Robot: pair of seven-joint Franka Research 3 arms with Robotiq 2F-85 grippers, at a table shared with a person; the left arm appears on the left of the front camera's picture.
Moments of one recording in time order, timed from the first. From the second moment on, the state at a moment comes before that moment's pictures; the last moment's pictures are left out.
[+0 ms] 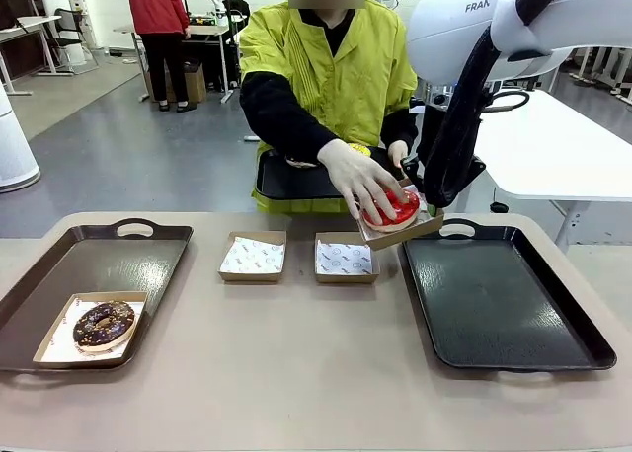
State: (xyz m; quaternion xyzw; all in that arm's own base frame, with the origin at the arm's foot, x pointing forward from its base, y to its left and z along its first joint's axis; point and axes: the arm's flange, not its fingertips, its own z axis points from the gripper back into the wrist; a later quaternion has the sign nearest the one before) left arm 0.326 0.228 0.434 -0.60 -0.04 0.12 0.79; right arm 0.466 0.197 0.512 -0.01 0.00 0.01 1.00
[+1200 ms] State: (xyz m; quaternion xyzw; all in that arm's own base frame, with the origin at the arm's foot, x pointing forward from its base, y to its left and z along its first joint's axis) left arm 0.328 0.225 0.435 -0.60 -0.04 0.12 0.79; right arm 0.466 0.193 0.512 -0.01 0.00 0.02 1.00
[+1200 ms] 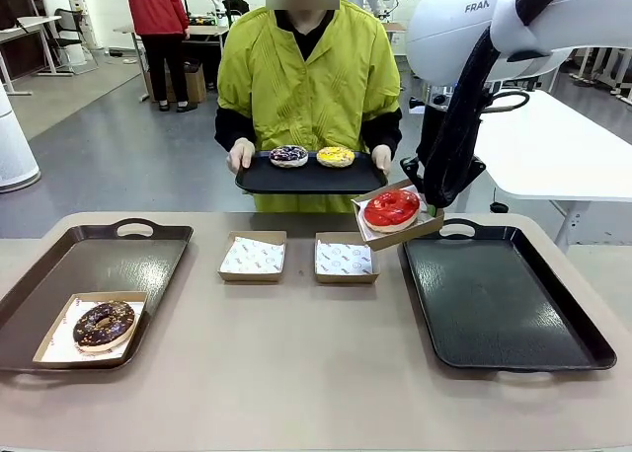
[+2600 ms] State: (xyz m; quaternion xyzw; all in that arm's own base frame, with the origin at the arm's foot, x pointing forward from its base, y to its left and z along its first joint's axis) left arm 0.456 -0.052 0.539 -0.31 -0.01 -0.04 0.95; right arm 0.386 0.051 0.424 -0.01 0.01 -0.02 1.00
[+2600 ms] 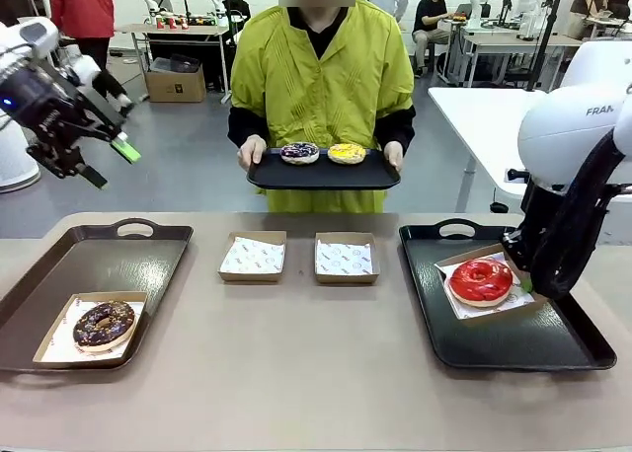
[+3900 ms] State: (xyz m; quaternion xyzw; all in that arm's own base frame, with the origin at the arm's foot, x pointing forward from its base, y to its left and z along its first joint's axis) left arm 0.498 -0.126 0.457 -0.17 0.00 -0.04 0.98; right arm 0.392 0.049 0.416 0.00 0.01 -0.02 1.00
